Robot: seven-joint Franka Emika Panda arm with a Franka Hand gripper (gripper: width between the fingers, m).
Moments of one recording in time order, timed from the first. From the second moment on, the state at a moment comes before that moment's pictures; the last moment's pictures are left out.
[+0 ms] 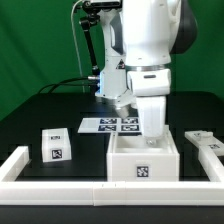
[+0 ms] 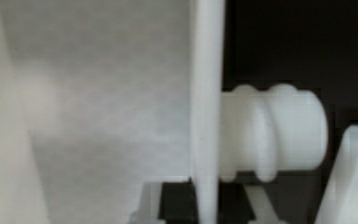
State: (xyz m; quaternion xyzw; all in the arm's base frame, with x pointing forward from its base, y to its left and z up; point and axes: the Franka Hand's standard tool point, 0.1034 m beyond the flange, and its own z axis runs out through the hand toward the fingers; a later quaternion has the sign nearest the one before) arm 0.506 0.055 0.025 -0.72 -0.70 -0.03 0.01
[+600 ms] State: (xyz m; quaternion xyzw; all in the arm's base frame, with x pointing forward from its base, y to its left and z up) arm 0.532 0.096 0.025 -0.71 -0.71 -0.02 0.02
